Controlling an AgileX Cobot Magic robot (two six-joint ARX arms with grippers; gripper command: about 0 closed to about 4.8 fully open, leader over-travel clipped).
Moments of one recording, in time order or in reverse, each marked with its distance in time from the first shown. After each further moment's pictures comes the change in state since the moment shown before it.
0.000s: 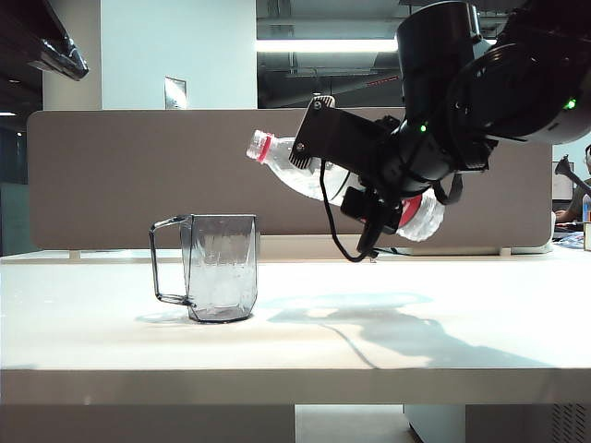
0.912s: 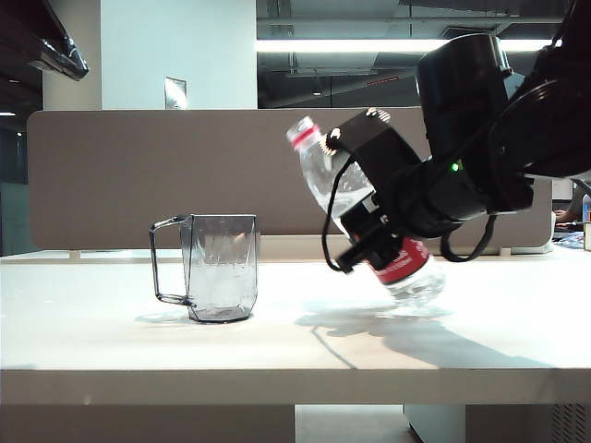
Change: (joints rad) left arm 0.000 0.000 0.000 0.000 0.000 0.000; right arm -0.005 0.016 -0.129 0.055 -0.043 0.575
